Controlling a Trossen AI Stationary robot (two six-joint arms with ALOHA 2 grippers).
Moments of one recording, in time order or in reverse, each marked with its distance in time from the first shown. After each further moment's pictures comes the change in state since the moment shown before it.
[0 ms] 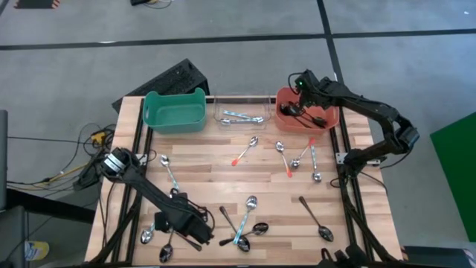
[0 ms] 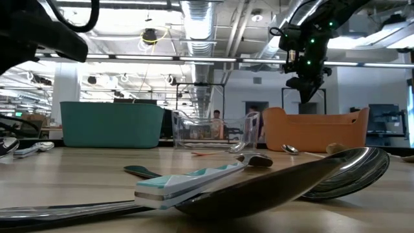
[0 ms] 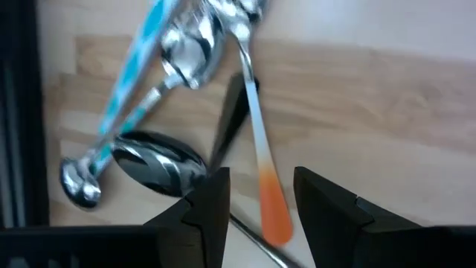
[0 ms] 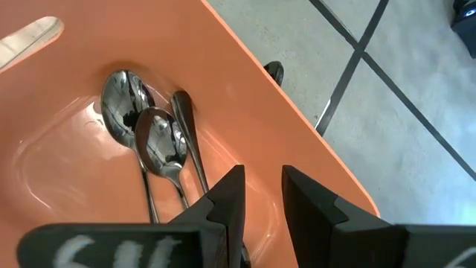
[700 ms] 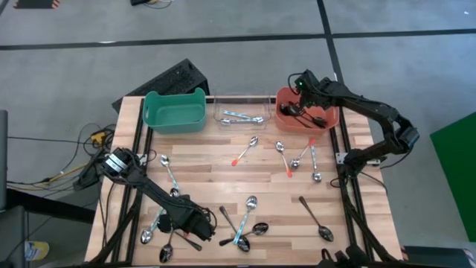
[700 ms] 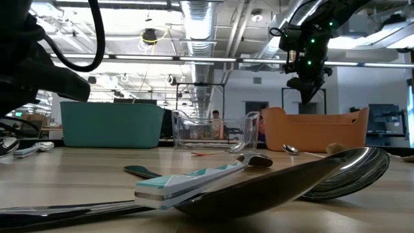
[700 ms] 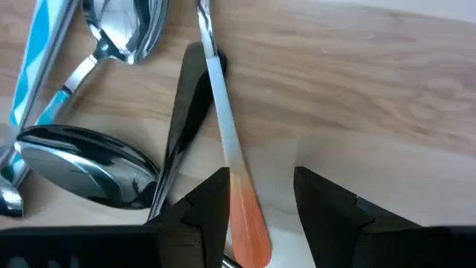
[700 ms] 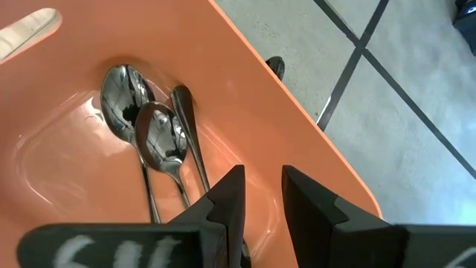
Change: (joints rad) left arm 0.016 0.008 -0.145 0.245 0.052 -0.014; right arm 0.000 0.000 0.000 -0.013 0.000 0.003
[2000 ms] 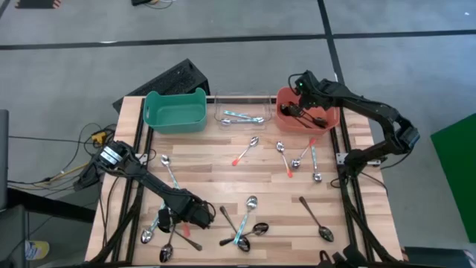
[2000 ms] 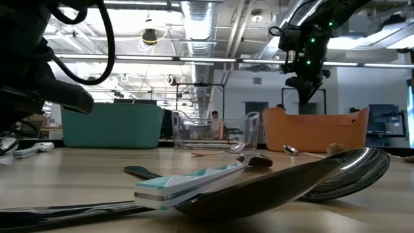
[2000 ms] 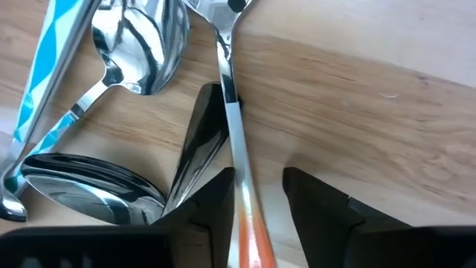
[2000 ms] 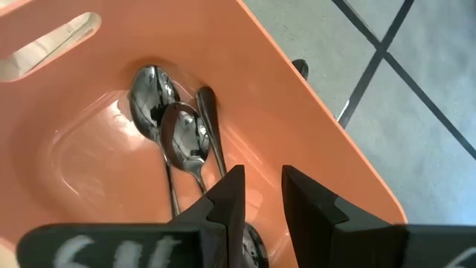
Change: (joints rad) left arm 0.063 -0.024 -0.171 0.142 0.057 -0.007; right arm 0.008 0.000 0.000 0.000 -0.062 -0.001
